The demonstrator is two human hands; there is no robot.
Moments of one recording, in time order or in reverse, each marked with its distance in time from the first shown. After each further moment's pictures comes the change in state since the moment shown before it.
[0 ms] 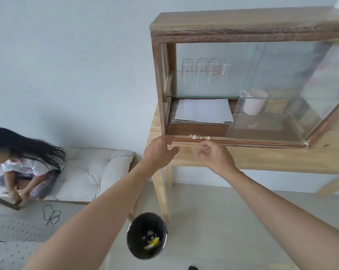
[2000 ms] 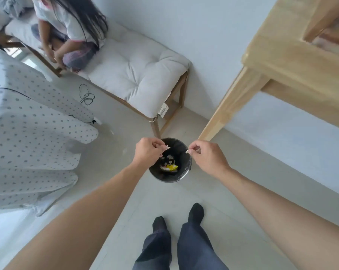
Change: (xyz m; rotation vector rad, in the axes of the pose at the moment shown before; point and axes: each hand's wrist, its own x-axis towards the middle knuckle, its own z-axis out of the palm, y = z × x) left_hand -0.160 -0.332 0.199 -0.496 0.072 -0.892; right_hand -0.038 0.088 0.352 -0.199 -0.662 -0.200
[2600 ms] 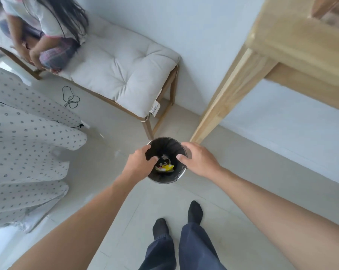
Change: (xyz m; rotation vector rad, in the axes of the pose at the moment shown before) left_hand 0.006 -0.035 0.000 0.293 -0.140 0.023; right_hand 0.014 0.013 0.036 -0.086 -0.121 0.048
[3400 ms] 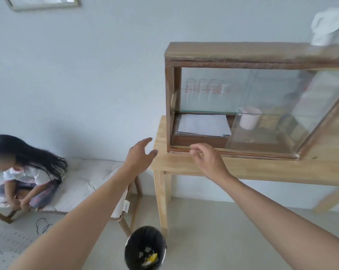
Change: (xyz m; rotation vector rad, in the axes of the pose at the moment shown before) left_hand -0.188 0.362 -0.184 0.116 0.215 0.774; right_hand -0.252 -0.059 -0.331 0.255 0.925 -0.179
